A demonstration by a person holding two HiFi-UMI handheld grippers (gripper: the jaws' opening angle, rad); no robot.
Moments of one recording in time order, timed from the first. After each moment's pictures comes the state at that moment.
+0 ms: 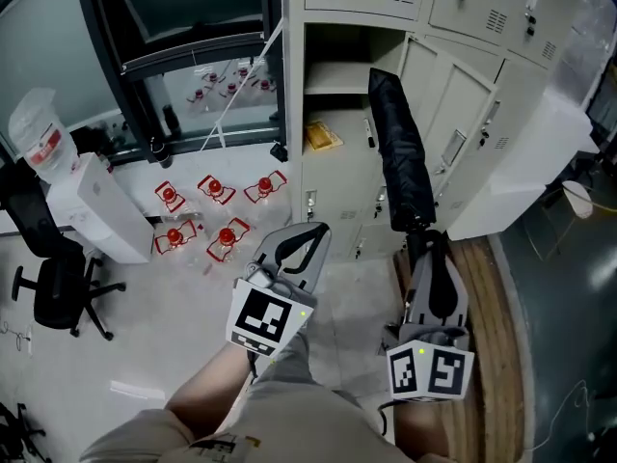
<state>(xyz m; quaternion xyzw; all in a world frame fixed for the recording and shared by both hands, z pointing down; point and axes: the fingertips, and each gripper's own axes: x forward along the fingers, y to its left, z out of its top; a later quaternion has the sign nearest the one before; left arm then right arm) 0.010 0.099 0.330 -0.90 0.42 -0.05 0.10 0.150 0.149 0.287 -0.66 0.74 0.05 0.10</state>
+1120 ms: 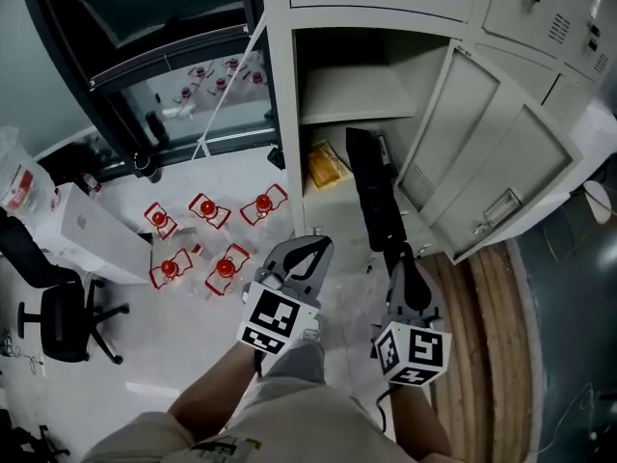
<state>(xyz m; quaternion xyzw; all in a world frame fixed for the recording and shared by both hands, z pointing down) 0.006 -0.124 0.422 -0.91 0.39 -0.12 0.02 0.129 -0.095 0.424 -0.66 0.74 -0.08 -0.02</state>
